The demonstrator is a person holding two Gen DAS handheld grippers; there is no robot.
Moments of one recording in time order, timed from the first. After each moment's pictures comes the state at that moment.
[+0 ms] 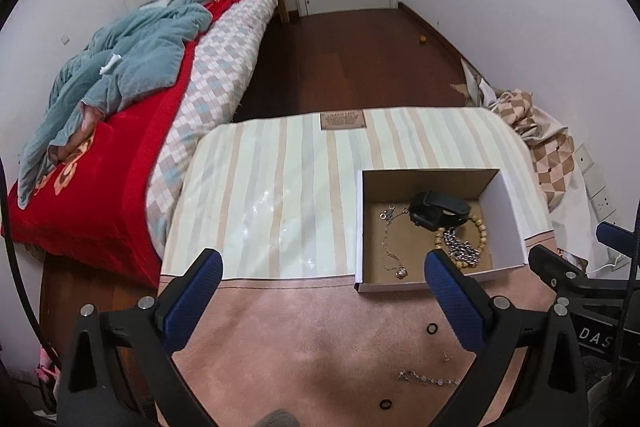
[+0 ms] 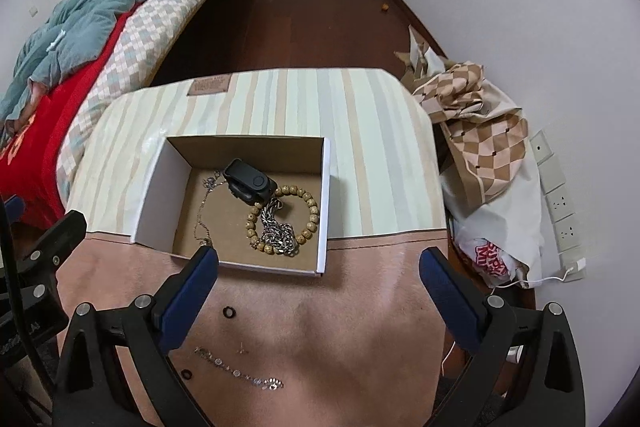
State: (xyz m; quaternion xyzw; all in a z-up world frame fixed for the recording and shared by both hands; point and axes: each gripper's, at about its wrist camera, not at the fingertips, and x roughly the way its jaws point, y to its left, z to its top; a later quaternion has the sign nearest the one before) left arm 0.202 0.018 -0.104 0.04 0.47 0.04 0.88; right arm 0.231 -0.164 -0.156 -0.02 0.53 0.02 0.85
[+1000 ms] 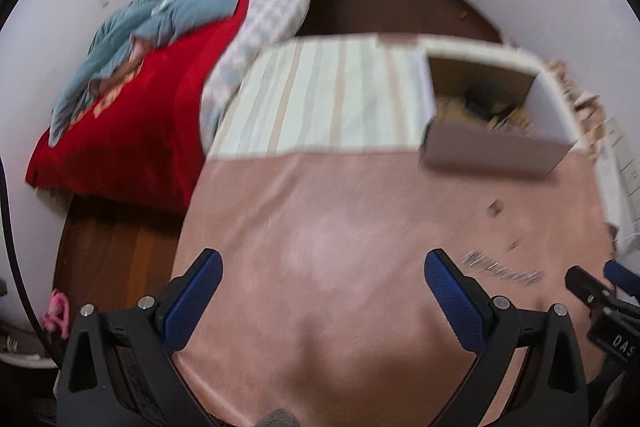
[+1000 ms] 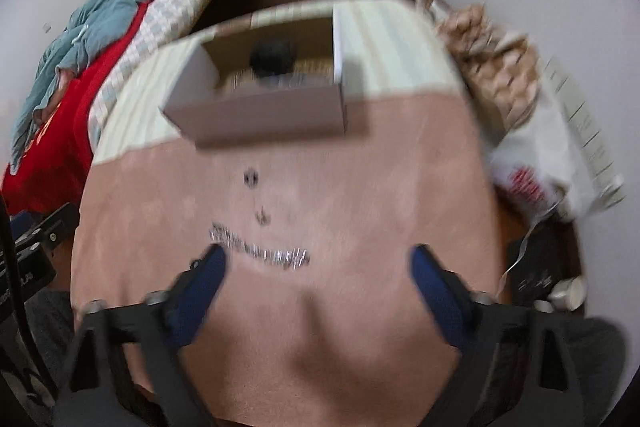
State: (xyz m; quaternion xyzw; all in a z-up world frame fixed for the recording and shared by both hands) left arm 0.095 0.055 -0.178 0.03 0.51 0.13 0.85; right arm 0.096 -0.180 -0.231 0.06 0.55 0.06 0.83
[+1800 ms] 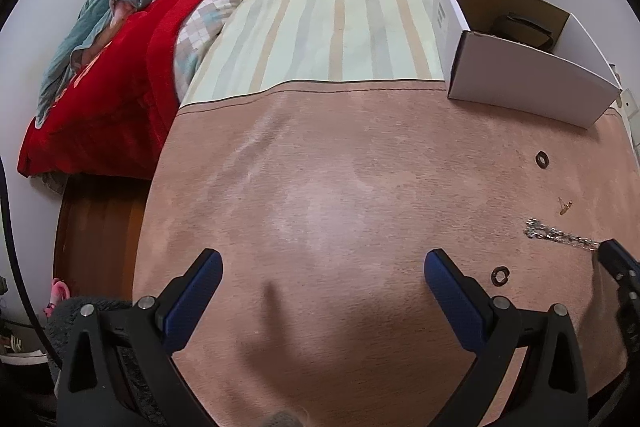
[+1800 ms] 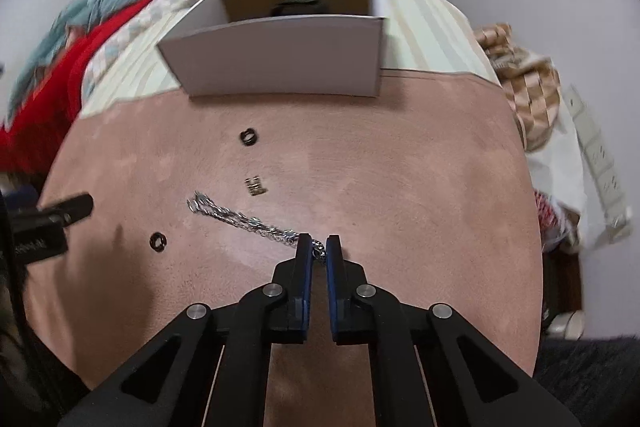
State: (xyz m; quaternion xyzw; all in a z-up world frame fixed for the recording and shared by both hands) left arm 0.107 0.063 -0.237 0.03 0.56 0.11 0.82; right arm 0.089 -0.157 -0.281 0.01 0.52 0.08 0.85
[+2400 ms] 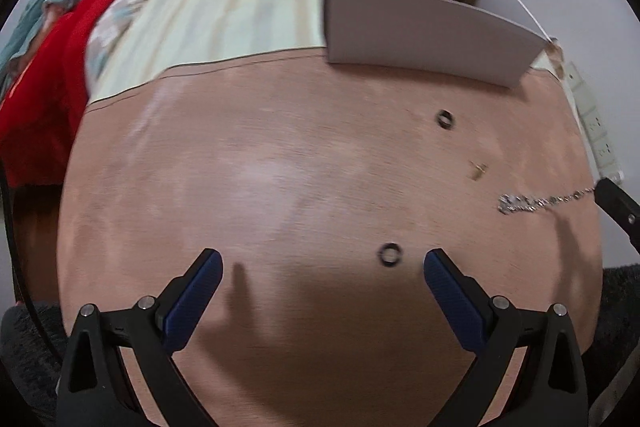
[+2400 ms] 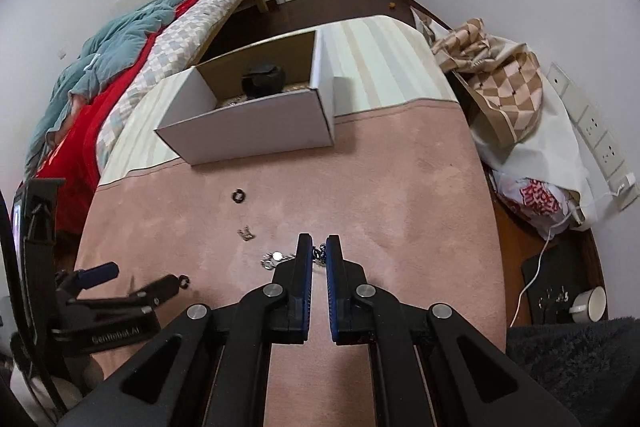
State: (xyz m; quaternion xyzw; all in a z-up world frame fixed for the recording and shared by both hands) left arm 0.104 0.006 -0.253 0.00 0.59 -0.01 0.81; right arm 0.088 -0.206 -0.236 0.09 0.49 0.06 0.87
